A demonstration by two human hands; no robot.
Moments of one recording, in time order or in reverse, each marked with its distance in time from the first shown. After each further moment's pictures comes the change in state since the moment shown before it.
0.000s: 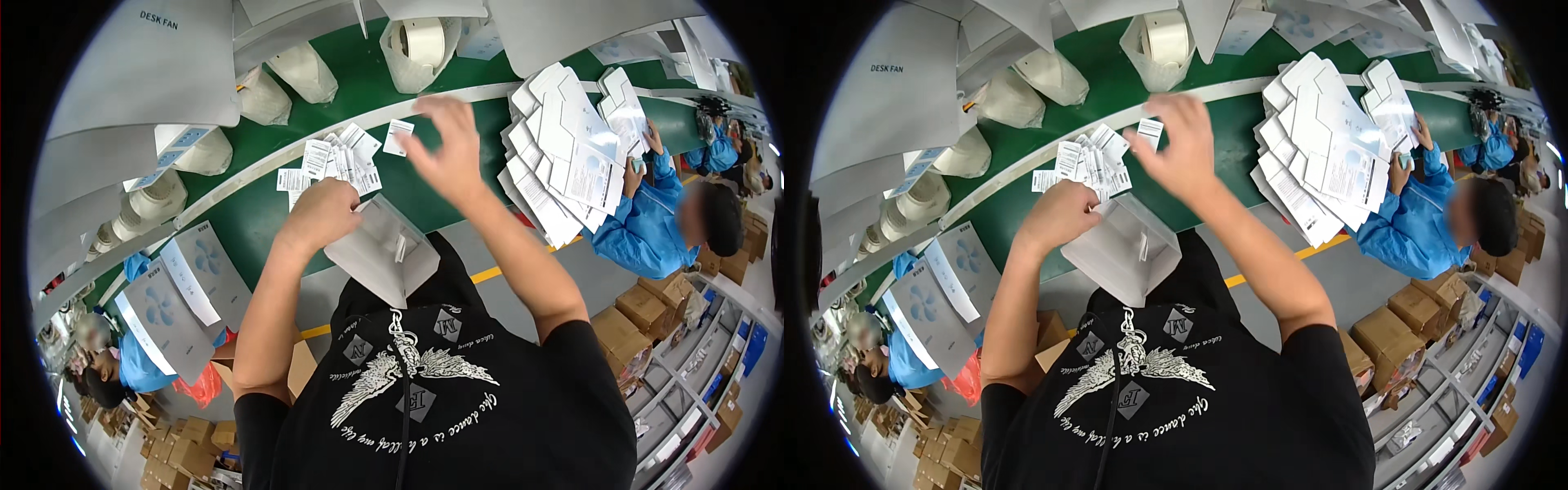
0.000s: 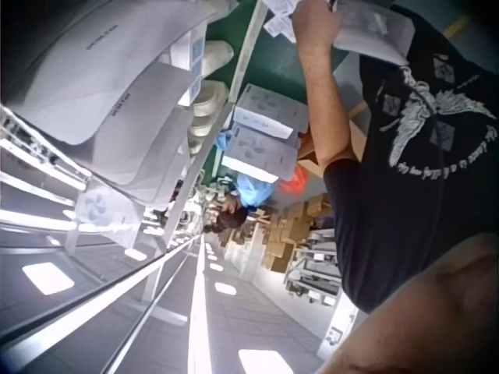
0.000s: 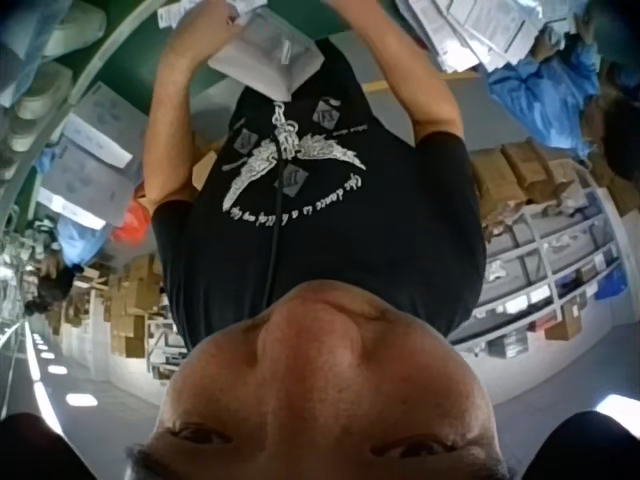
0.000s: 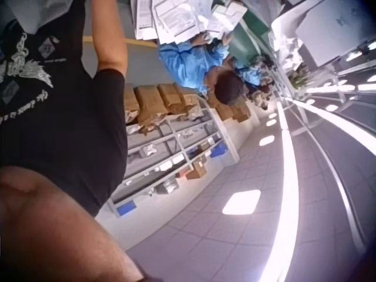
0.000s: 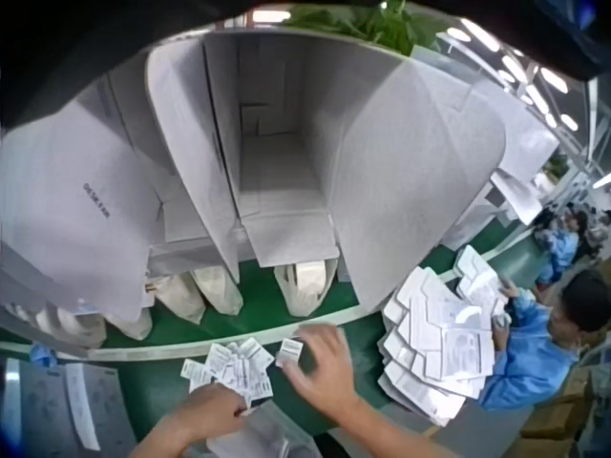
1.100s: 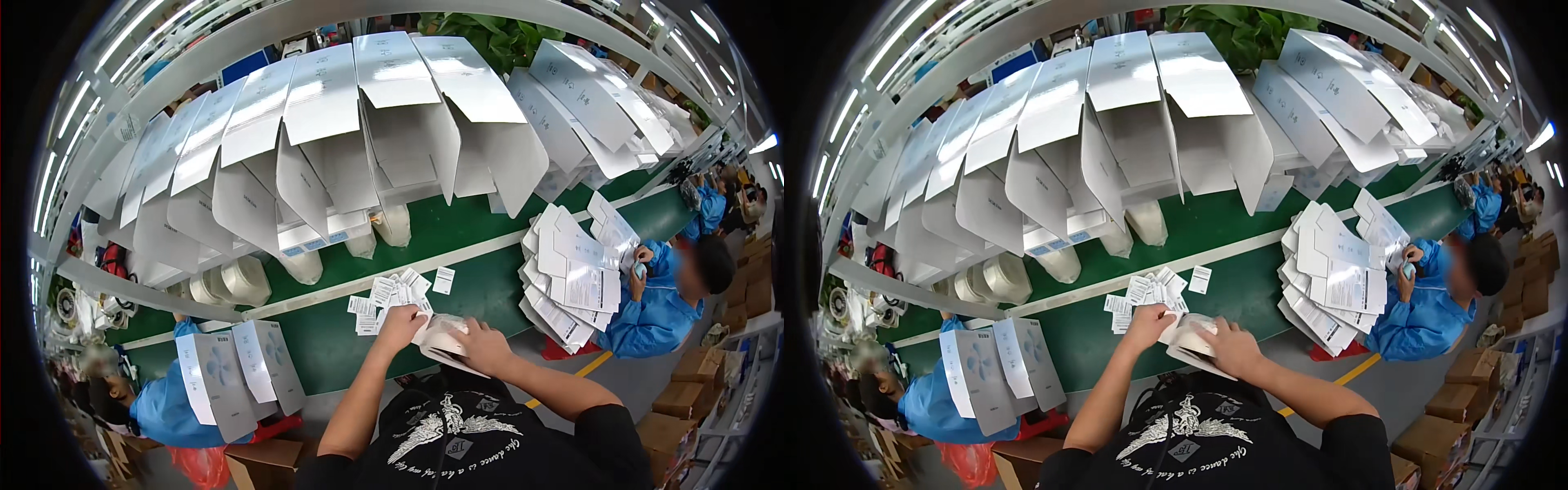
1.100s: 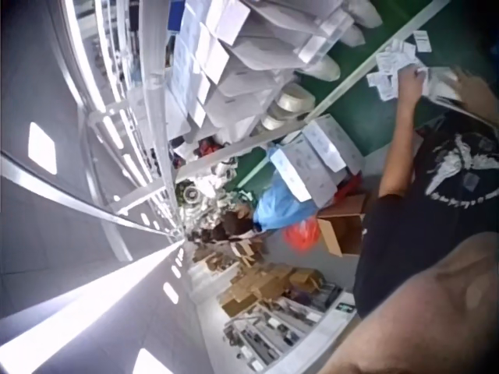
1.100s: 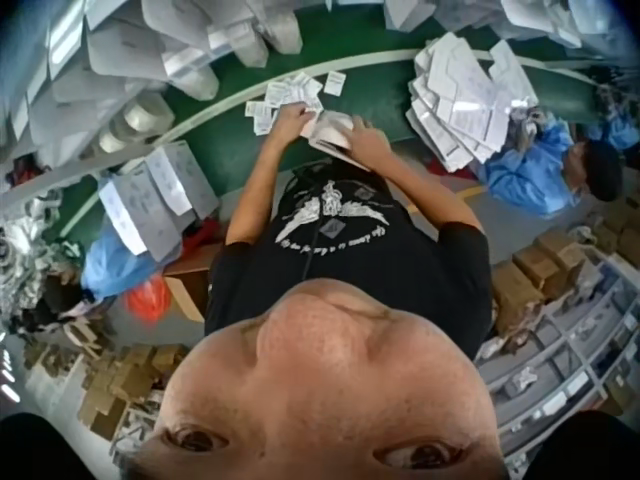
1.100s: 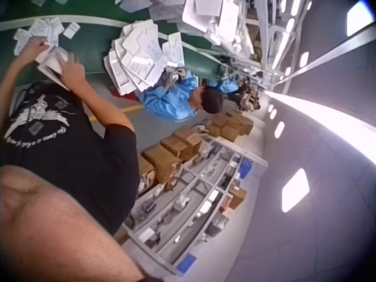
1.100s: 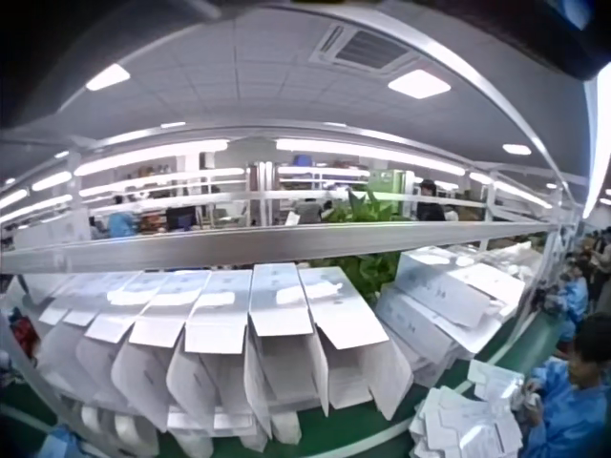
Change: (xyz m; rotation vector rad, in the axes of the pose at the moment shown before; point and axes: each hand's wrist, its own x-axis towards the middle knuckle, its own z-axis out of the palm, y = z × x) left_hand -0.001 -0.045 0.093 -0.412 0.531 0.180; right_hand -0.127 -0.092 -0.067 -0.442 -0.657 -0.142
